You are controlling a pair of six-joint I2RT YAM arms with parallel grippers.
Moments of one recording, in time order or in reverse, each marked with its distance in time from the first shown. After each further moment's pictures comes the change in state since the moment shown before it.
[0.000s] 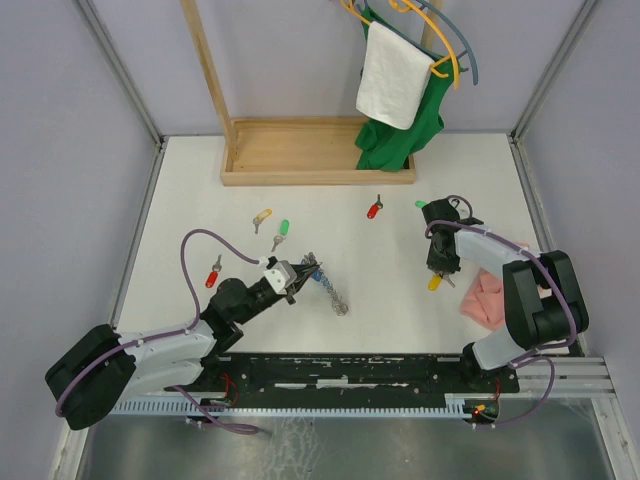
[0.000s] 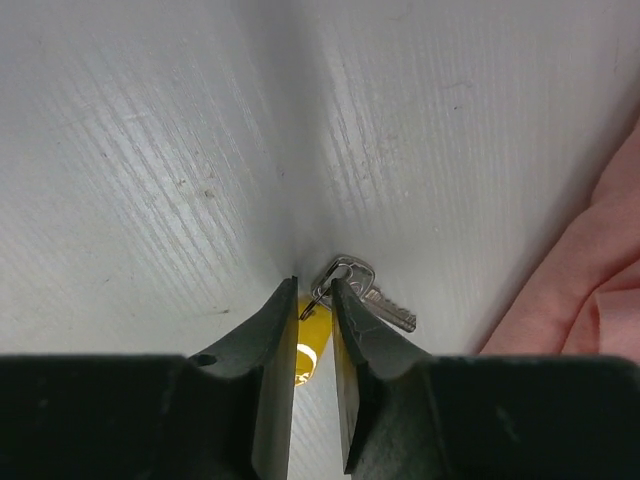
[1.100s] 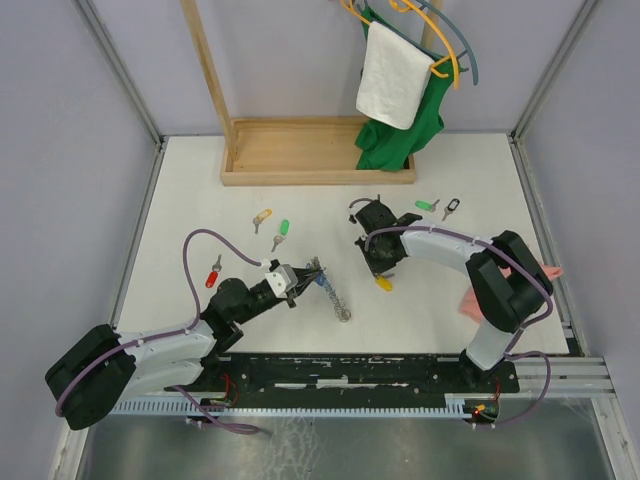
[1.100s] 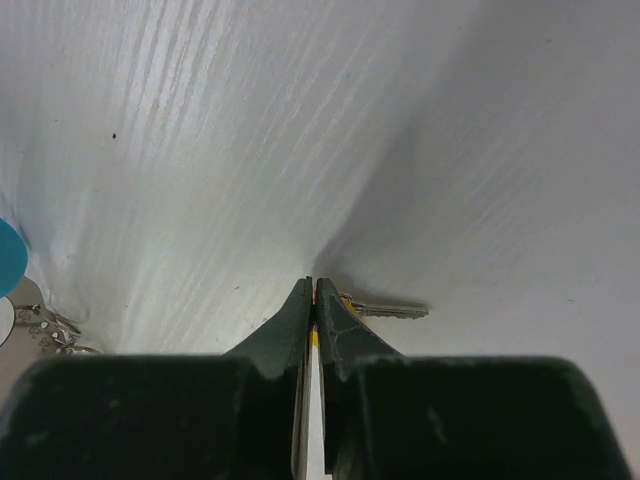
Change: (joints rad) left arm 0.000 0.000 0.000 -0.004 0.079 0.001; right arm 0.392 0.175 0.222 0.032 -0.294 -0.333
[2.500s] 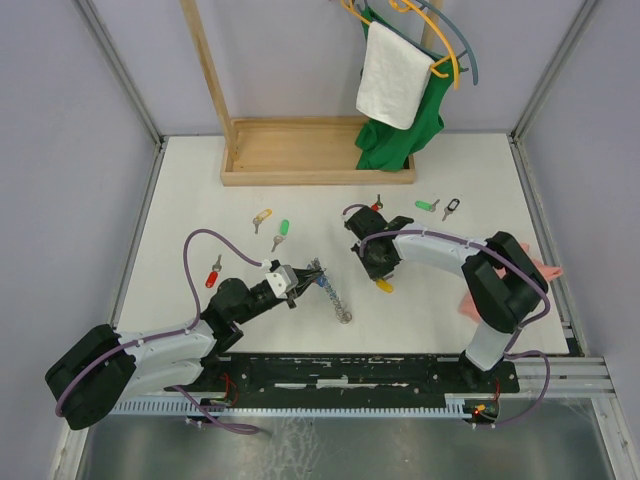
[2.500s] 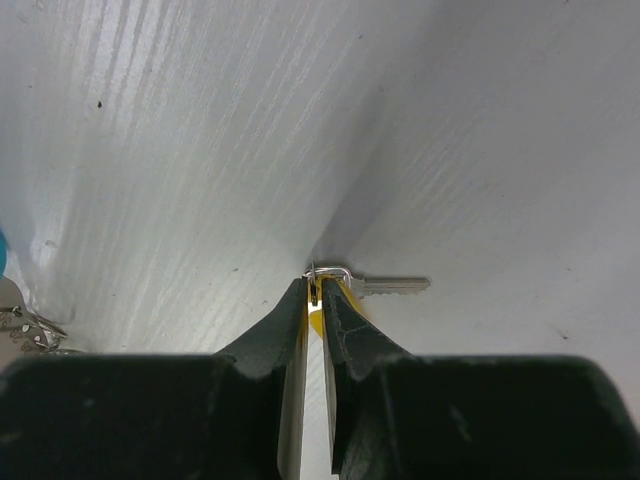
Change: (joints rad) left arm 0.000 0.001 0.000 -0.004 0.018 0.000; right arm 0.071 0.015 0.023 -0.071 0.091 0.008
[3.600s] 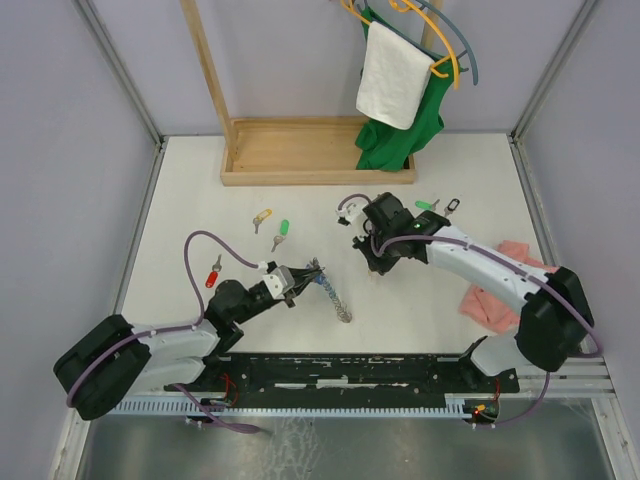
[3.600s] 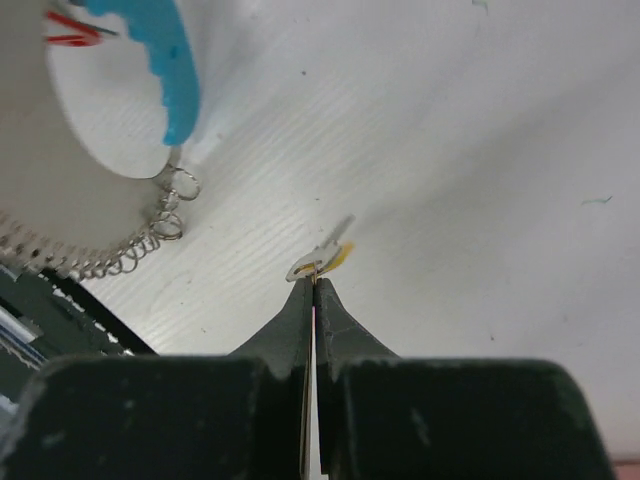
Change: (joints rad) left arm 0.031 0.081 -0.037 0.160 0.027 0.000; right arm 0.002 -0.248 0.031 -0.094 -0.198 -0.279
